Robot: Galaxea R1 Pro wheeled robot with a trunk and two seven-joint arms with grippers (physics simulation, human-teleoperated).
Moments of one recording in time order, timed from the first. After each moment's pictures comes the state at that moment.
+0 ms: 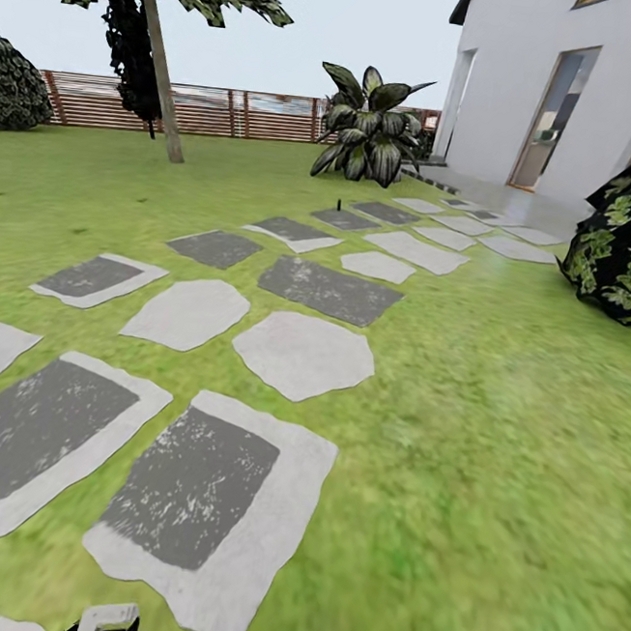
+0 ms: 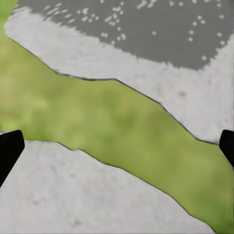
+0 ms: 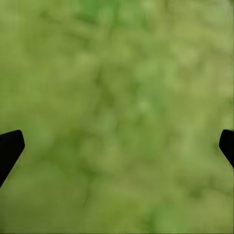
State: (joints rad) left arm -0.29 0.09 0.11 -0.31 0.04 -0.28 0.01; right arm -0.18 -0.13 -0.01 -0.37 0.03 -0.33 0.00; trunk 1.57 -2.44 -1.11
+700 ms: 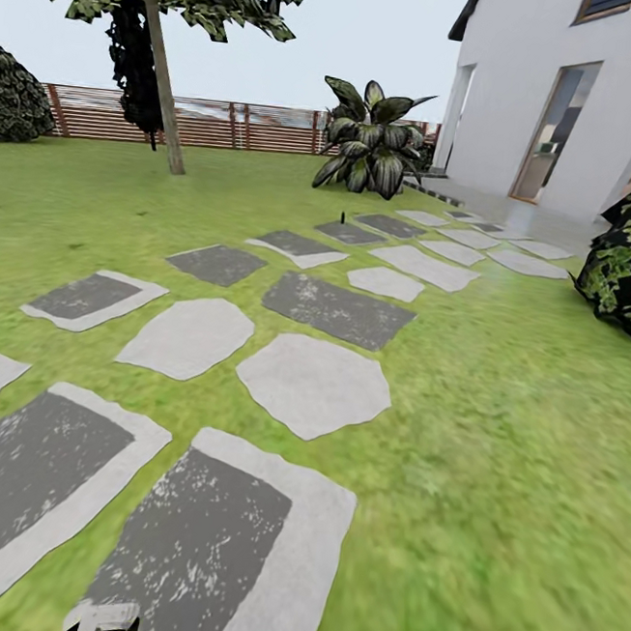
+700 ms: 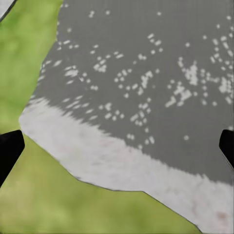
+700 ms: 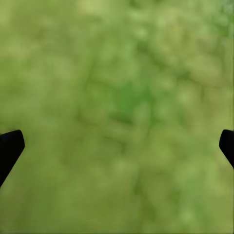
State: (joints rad) left arm -0.29 0.09 0.11 -0.31 0.04 -0.28 0.01; right arm -0.18 -0.13 -0.01 -0.37 0.03 -0.33 0.00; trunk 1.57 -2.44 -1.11
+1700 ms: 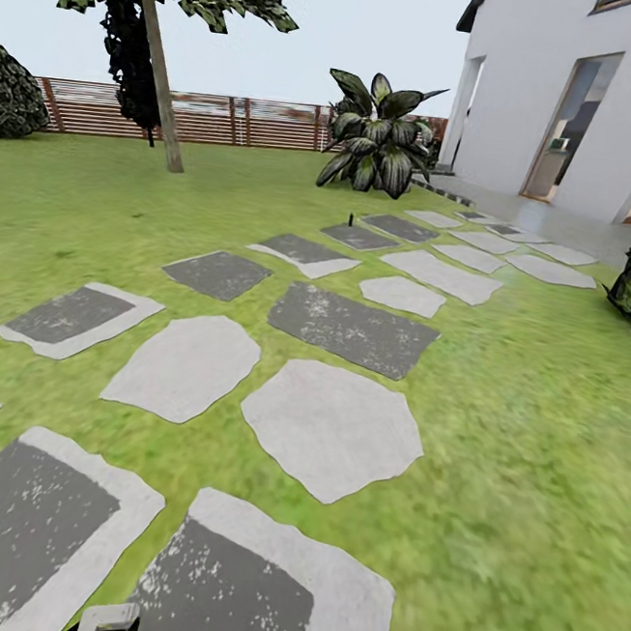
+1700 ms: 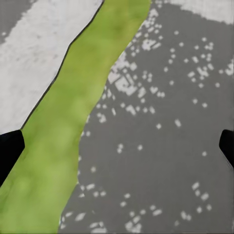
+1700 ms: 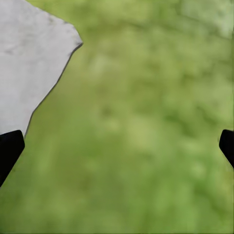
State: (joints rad) left arm -0.29 0.09 0.10 -0.31 0.04 -0.28 0.01; right arm -0.18 -0.13 -0.01 -0.37 0.04 -0.33 0.00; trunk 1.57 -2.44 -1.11
